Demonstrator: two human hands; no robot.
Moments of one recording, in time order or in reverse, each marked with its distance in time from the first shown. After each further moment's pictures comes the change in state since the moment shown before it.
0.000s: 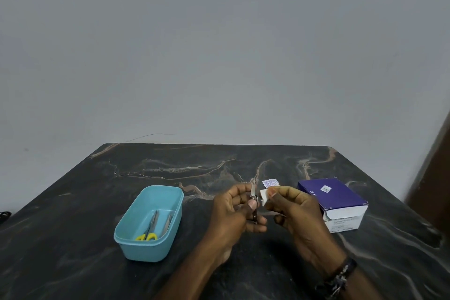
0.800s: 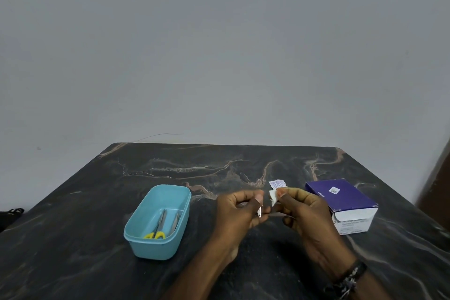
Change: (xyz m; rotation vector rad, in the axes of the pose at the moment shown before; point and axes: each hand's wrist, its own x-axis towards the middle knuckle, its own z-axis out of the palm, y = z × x) left_hand -0.001 0.003 0.003 -0.052 0.129 -0.046; right_hand 0.006 0.006 -0.001 0.014 0.034 0.010
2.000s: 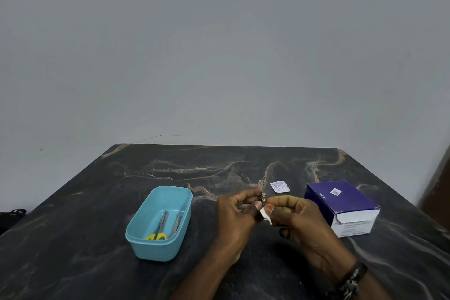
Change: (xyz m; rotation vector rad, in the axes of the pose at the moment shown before) left_hand 0.003 -0.007 0.000 0.091 0.049 0.172; right_hand -0.001 0.003 0.002 -0.084 -0.159 0.125
